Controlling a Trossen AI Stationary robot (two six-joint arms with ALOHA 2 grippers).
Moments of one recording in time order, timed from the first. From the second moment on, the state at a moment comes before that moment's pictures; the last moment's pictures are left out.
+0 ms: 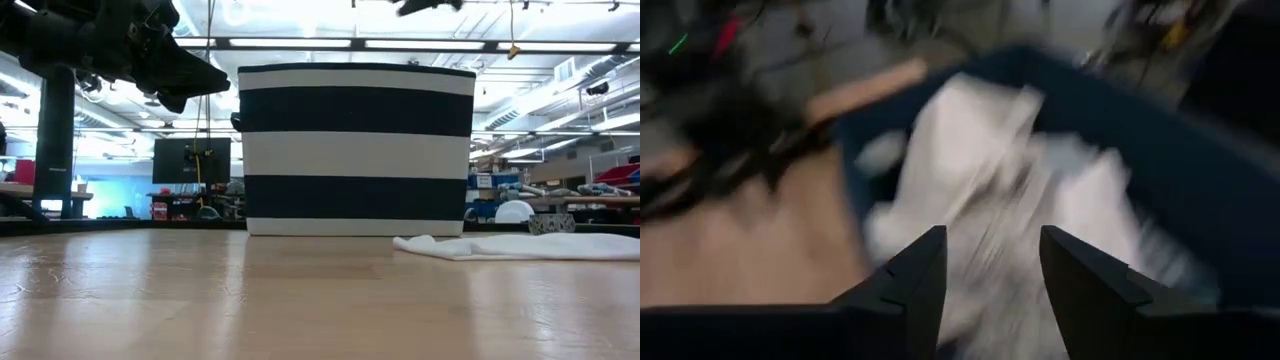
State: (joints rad) left arm -0.09 0.84 0.30 0.39 -0.22 -0.06; right arm -0.18 1.27 1.56 -0.81 0.30 0.22
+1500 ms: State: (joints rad) left arm -0.09 0.84 0.30 0.40 -0.23 -0.09; right arm 0.33 1.36 1.07 -0.58 0.52 0.44
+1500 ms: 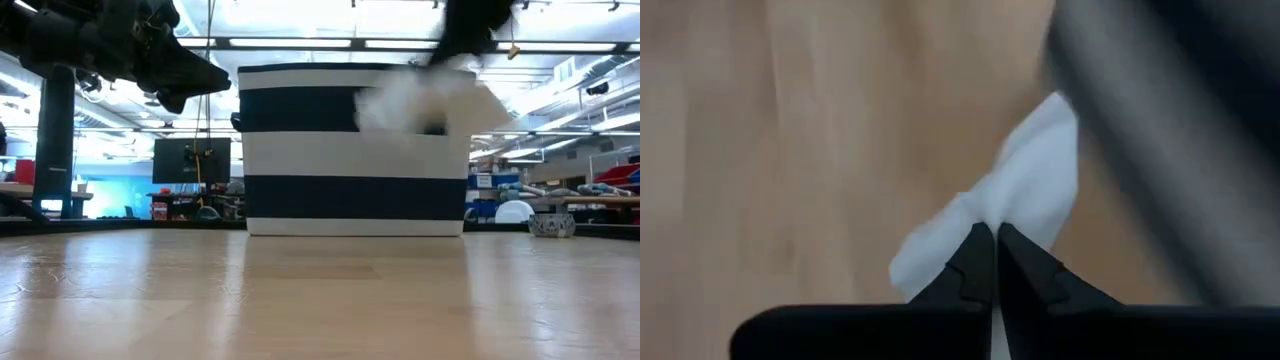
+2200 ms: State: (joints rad) left arm -0.09 0.84 0.30 0.37 -0.23 -0.08; right arm -0.37 1.43 1.39 -0.43 0.39 0.11
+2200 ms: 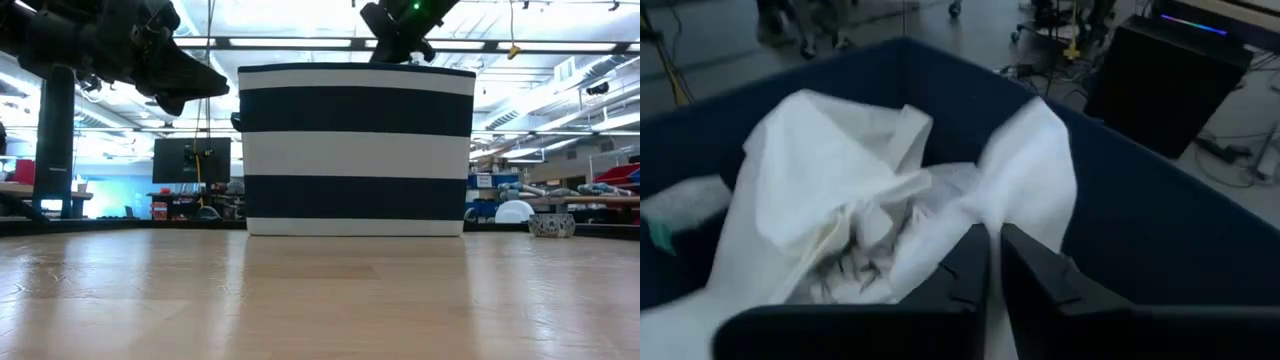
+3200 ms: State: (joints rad) left arm -0.09 0.75 0.30 0.33 -0.24 -0.09; right arm -0.05 1.03 1.39 -1.02 0.08 0.47
